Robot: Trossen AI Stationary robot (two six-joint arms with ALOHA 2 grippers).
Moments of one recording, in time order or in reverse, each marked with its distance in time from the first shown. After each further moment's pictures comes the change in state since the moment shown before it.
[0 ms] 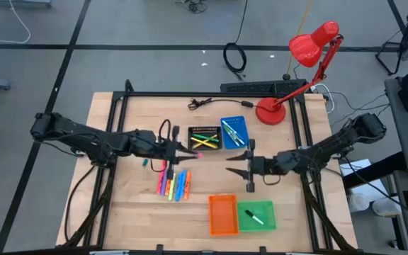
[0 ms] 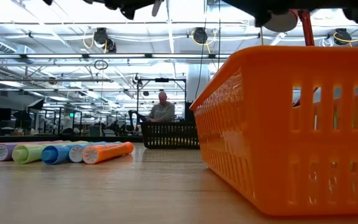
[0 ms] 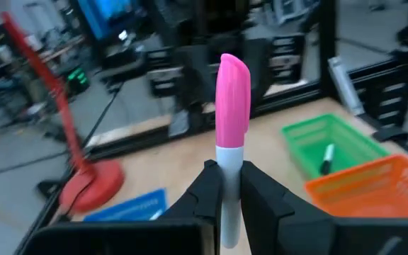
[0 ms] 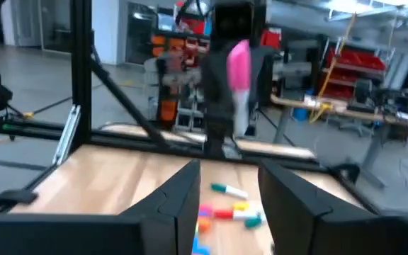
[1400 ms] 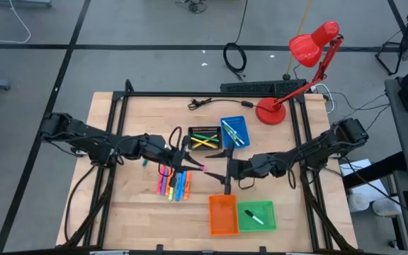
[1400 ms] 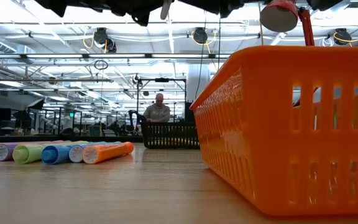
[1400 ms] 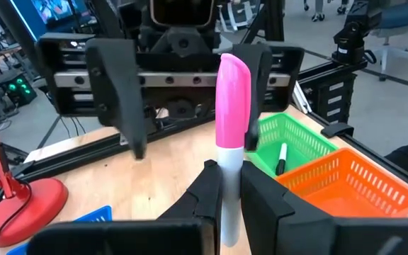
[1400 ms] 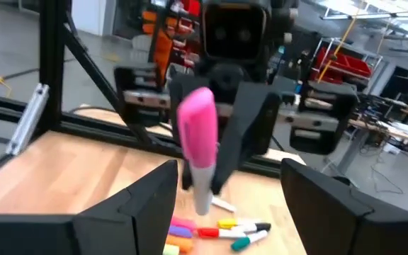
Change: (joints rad) left arm -0.008 0.120 -0.002 0.107 0.168 -0.002; right arm -0.053 0.276 0.286 -0.063 0.009 -0.101
